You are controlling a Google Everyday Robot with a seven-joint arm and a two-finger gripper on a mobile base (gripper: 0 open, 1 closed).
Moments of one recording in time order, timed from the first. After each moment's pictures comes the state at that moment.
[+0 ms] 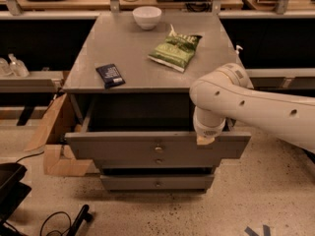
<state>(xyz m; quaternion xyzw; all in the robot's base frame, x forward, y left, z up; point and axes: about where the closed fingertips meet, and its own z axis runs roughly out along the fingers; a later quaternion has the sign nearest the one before) 0.565 -0.162 0.673 -0.69 0.71 -0.10 0.07</state>
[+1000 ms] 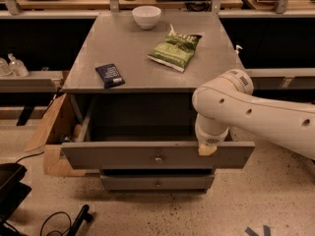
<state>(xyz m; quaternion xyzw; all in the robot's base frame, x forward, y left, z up) 0.530 -0.162 0.671 -0.68 0.73 -0.08 0.06</state>
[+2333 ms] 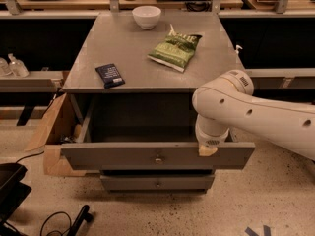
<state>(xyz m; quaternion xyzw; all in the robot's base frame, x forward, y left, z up) 0.527 -0.162 0.673 -0.68 0.73 -0.08 0.06</state>
